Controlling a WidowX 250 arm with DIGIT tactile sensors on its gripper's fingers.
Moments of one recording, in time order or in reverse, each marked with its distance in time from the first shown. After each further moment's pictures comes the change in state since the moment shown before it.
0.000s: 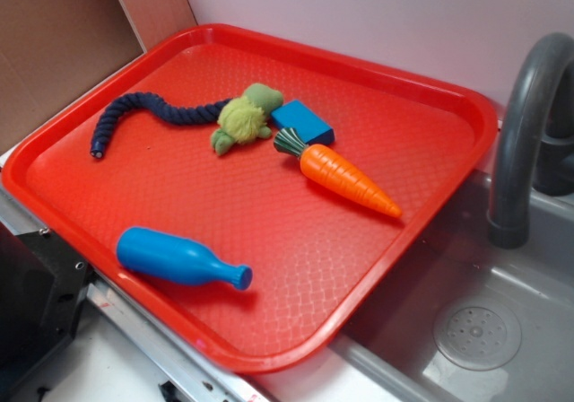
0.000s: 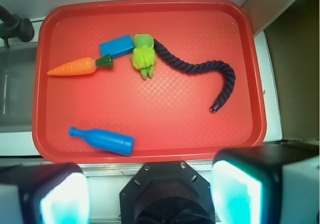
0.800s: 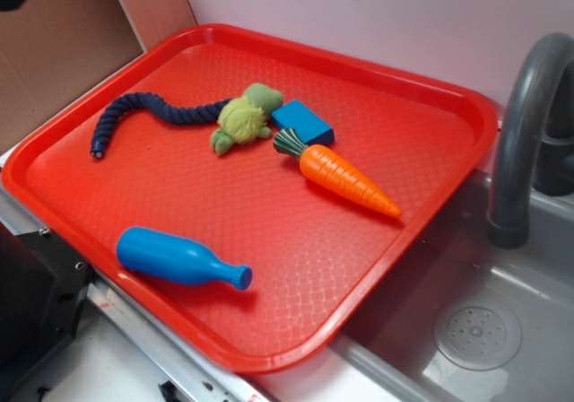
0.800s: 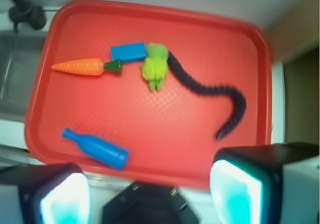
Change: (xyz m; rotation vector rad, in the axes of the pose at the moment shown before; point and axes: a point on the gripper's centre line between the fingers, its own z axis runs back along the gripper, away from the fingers) arm 0.032 -0.006 -0.023 0.013 -0.023 -0.322
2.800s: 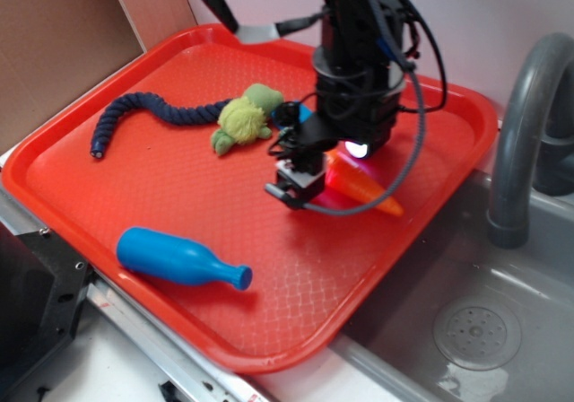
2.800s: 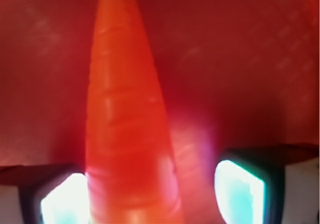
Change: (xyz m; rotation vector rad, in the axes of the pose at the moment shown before) arm 0.113 -0.083 -0.227 -0.064 0.319 -1.313
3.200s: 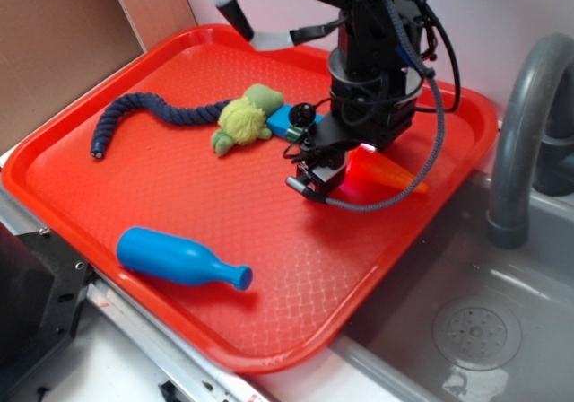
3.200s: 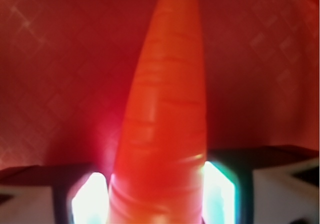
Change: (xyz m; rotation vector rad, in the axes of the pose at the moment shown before) arm 0.004 -0.001 -0.002 0.032 0.013 -0.034
